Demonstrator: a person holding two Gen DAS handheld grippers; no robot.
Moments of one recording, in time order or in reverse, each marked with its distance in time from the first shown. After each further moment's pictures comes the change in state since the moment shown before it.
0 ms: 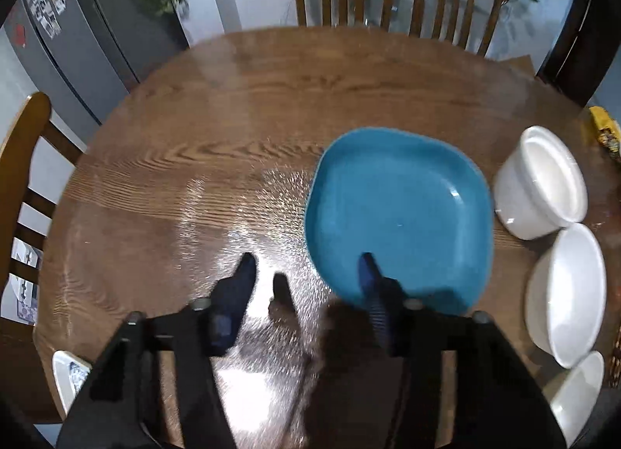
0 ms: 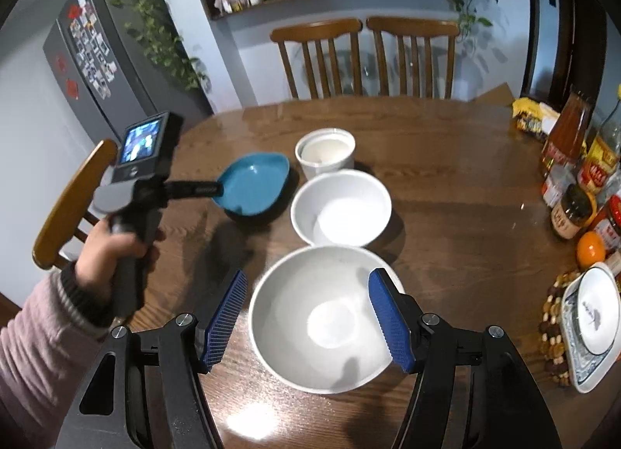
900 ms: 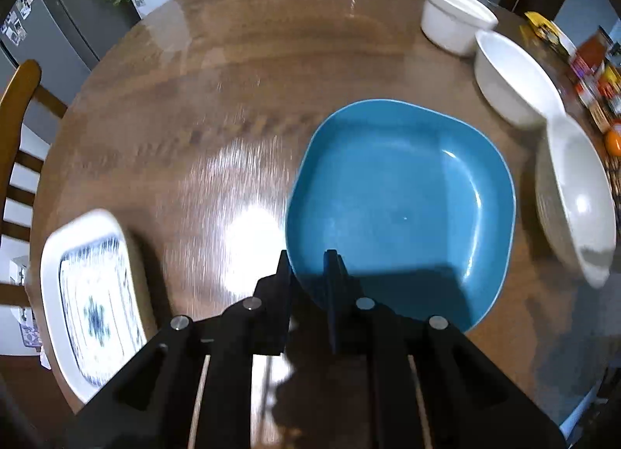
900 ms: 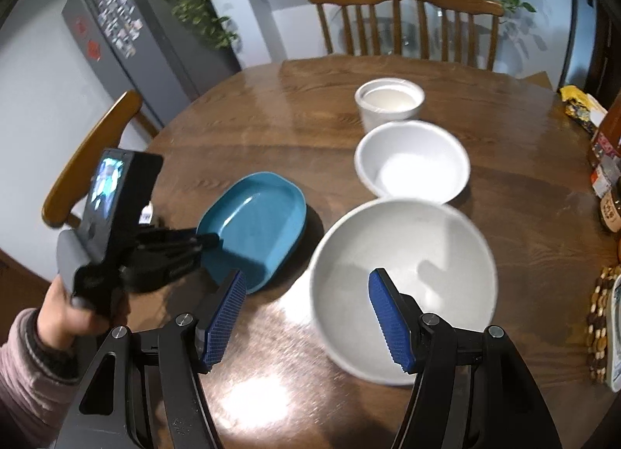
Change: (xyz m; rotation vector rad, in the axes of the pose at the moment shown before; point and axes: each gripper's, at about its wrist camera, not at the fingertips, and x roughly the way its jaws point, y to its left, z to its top) left arm -0.058 0.009 -0.169 0.186 0.079 -0.116; right arm 0.028 0.052 -0.031 -0.083 0.130 0.100
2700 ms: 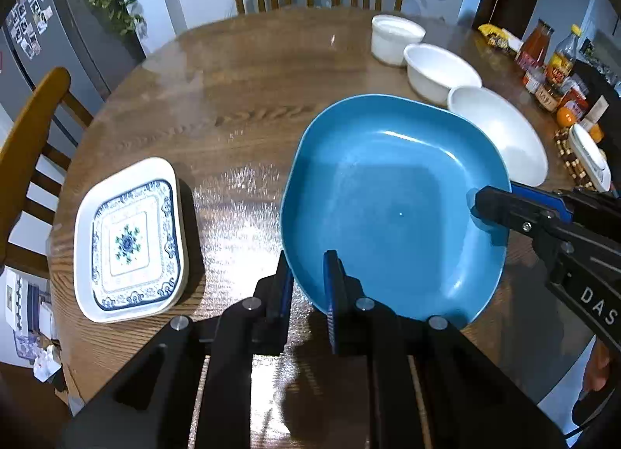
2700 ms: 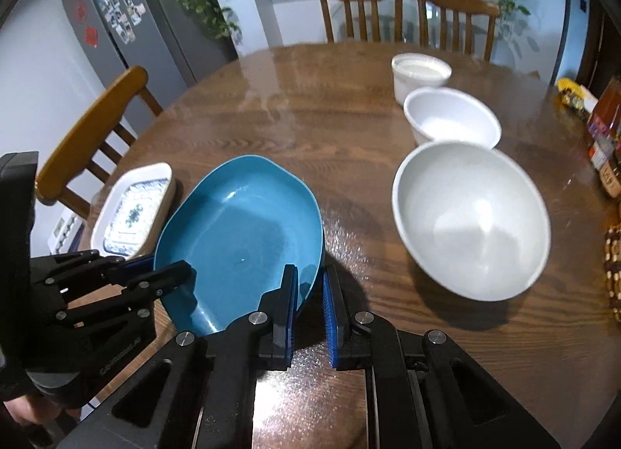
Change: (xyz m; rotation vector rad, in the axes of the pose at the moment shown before) left arm -0.065 -0.005 -0.079 0.041 -0.168 -0.038; right arm 0.003 0.059 -0.041 0.003 -0.058 -0.078
